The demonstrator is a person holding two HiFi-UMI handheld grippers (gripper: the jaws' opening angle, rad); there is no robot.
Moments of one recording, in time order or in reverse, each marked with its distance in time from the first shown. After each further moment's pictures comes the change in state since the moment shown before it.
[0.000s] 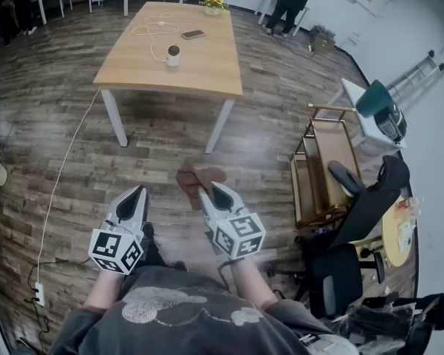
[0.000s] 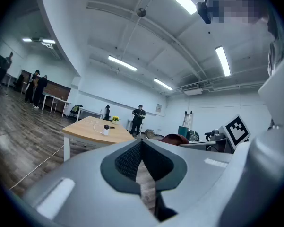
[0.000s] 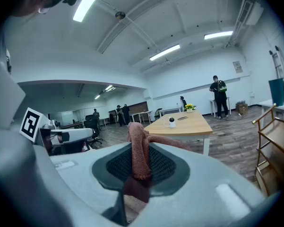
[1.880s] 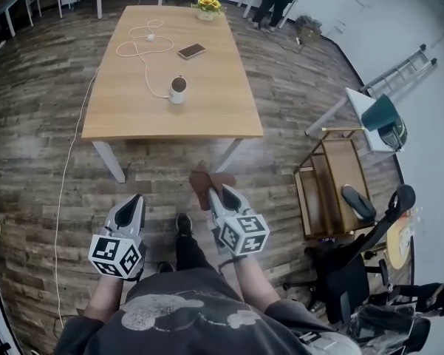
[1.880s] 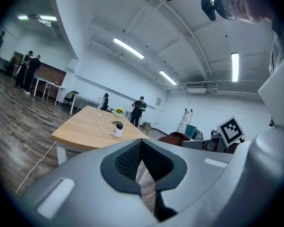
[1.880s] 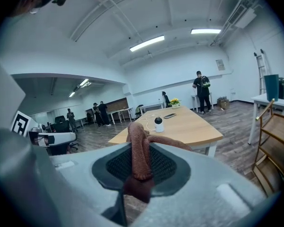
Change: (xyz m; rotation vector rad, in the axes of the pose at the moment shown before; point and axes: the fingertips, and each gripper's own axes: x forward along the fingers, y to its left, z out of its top) left arm 0.196 0.239 0.035 -0.075 0.124 -0.093; right arm 0.265 -0.095 0.056 0.100 0.039 -0.253
